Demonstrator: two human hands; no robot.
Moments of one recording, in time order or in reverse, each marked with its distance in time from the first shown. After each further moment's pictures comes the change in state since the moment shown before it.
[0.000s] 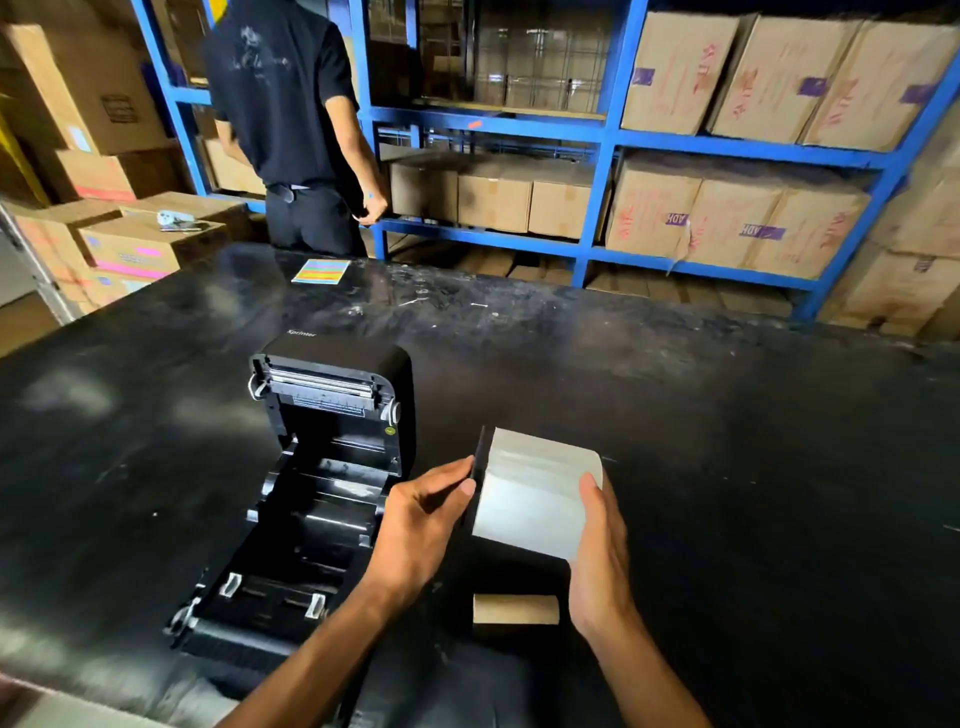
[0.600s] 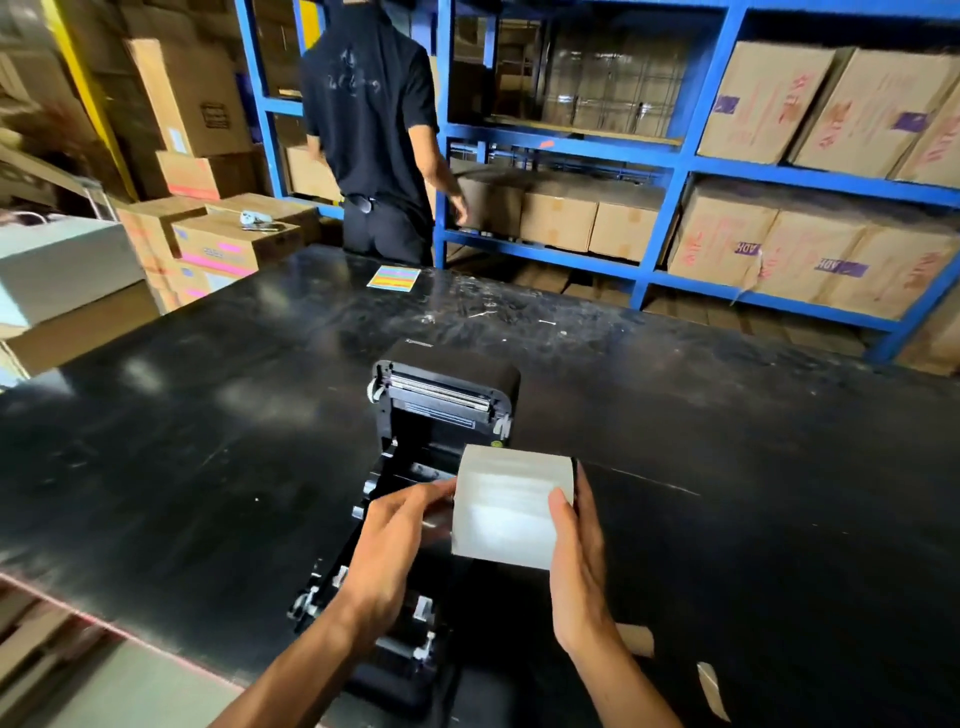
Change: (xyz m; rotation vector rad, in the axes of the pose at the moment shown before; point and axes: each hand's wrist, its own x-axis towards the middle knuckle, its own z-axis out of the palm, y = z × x) left_hand -0.023 0.031 -0.116 -0.111 0.164 -0.122; right_hand -0.035 0.022 0.112 -0.113 -0.185 -0.099
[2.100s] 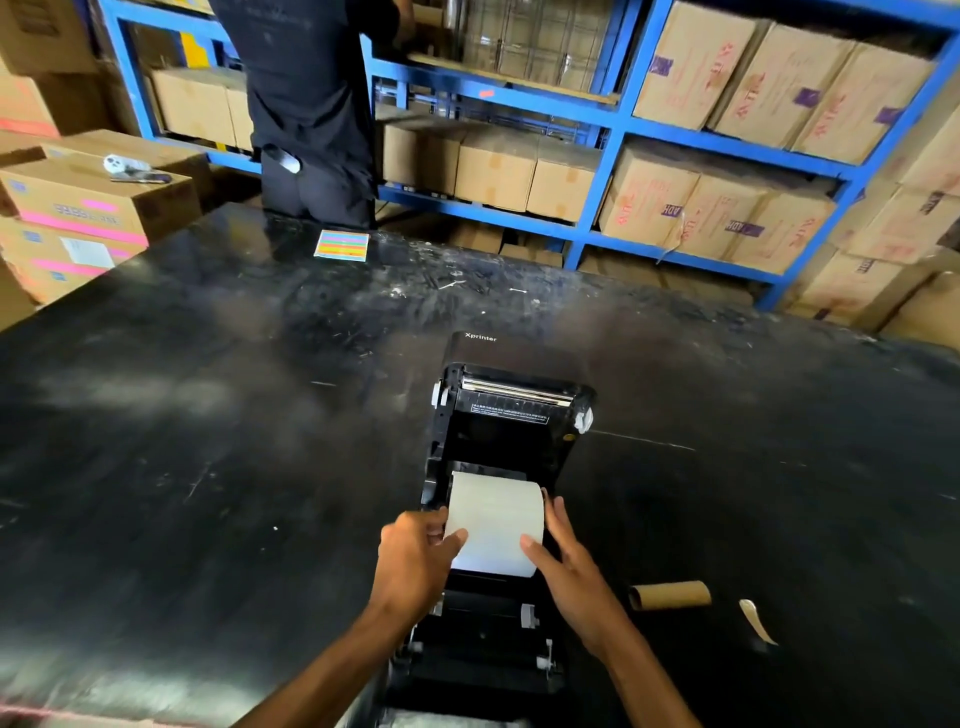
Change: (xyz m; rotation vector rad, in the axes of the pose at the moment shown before) left_hand 0.067 -0.042 -0.115 0.564 -0.201 0.061; right_hand -0.002 0.071 0.085 -0.451 -0.116 0.255
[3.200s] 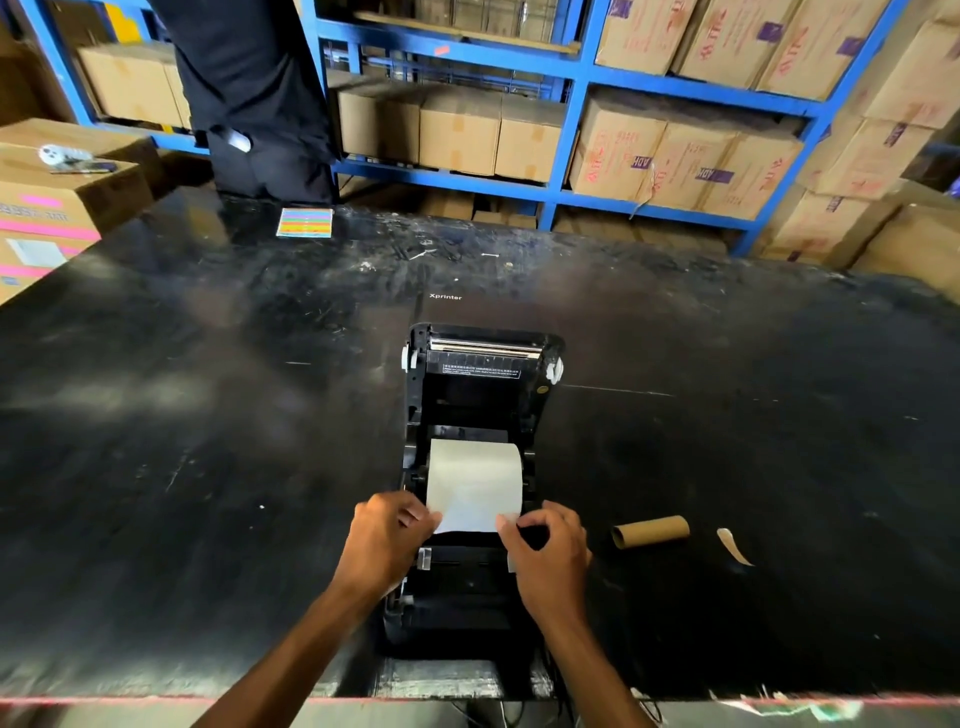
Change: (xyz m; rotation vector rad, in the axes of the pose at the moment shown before) left_hand -0.006 -0.021 -0.012 0.183 -0.094 0.017; right_hand -0.028 0.018 0.038 -0.154 0.577 0.009
